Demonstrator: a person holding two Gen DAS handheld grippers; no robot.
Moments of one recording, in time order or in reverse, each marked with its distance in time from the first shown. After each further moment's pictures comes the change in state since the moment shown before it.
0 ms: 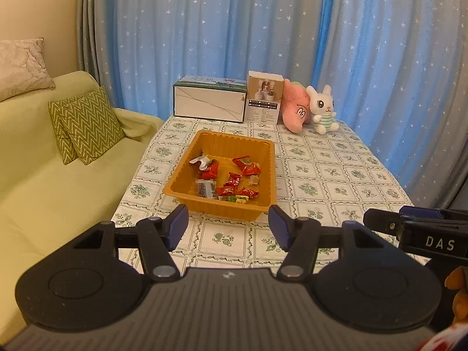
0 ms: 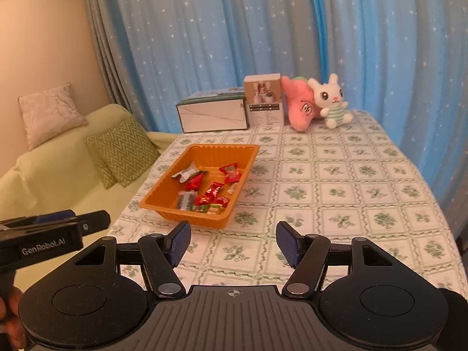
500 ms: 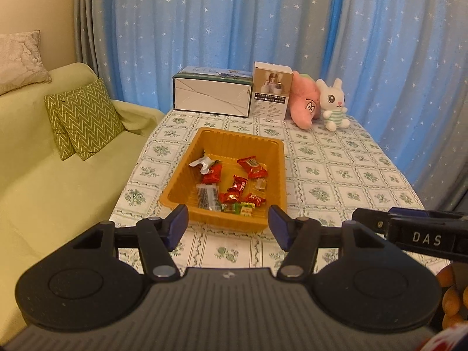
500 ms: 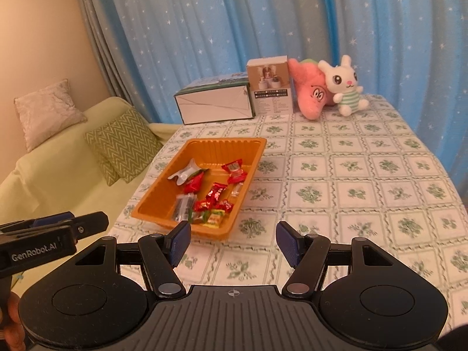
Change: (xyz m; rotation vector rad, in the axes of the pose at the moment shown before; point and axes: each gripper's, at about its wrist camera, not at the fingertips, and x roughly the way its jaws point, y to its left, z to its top) left arm 0.054 0.007 0.024 -0.006 0.047 0.009; right arm 0.068 -0.014 0.029 0.035 0.062 0.041
